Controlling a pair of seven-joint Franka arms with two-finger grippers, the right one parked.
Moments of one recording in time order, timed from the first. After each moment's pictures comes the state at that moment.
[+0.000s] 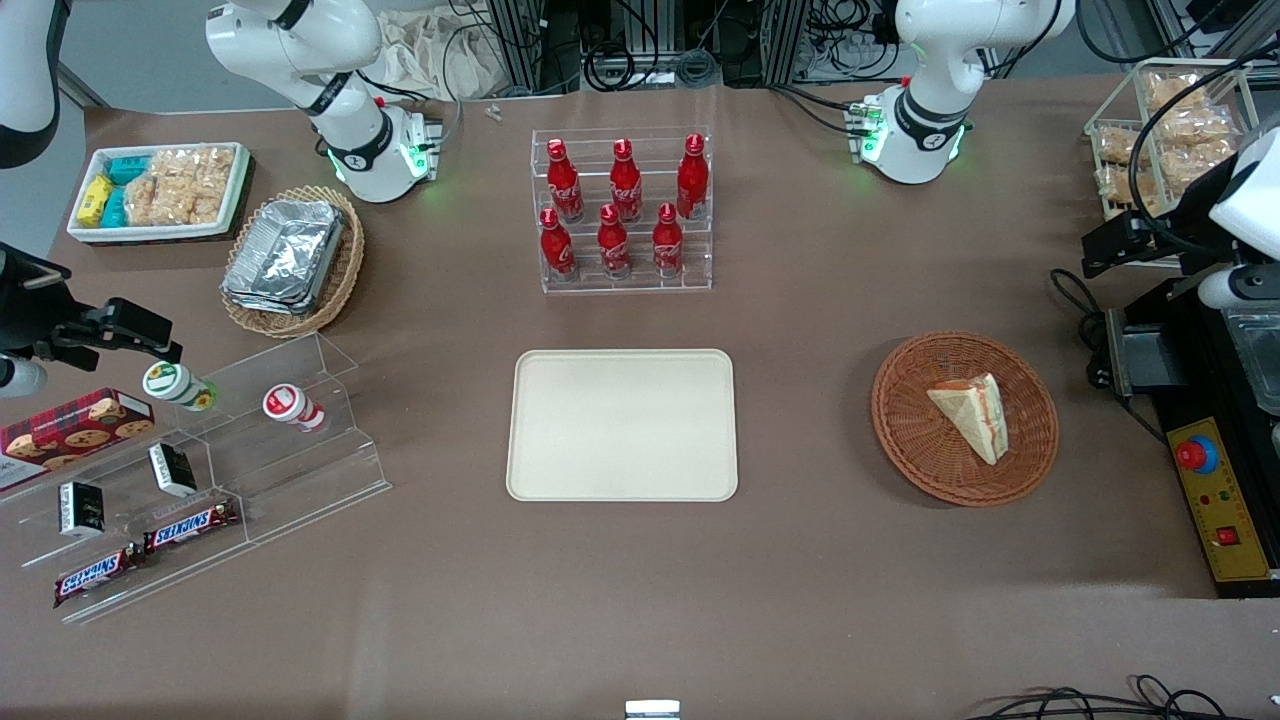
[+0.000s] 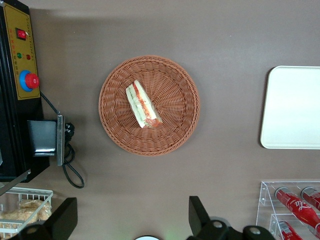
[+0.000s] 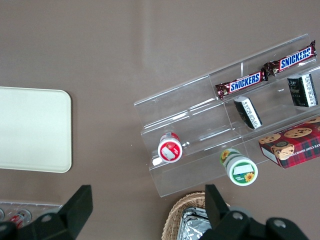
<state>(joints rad) 0.01 0.02 -0.06 -1.48 0.00 1.47 -0.07</state>
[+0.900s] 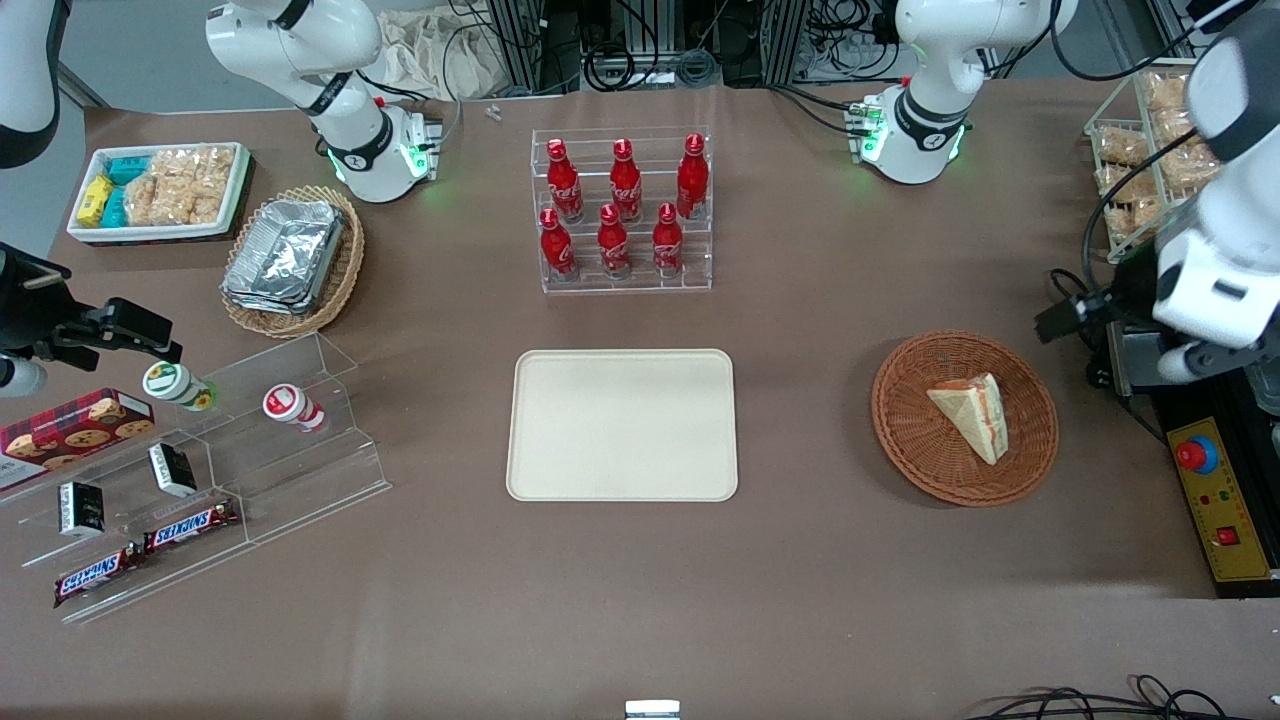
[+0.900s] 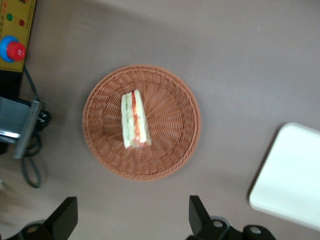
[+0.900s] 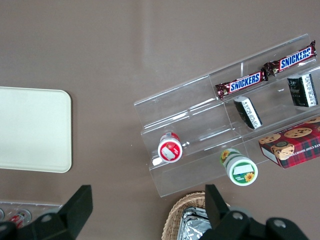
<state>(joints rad) 0.01 0.04 -0.09 -1.75 0.01 1.80 -0.46</state>
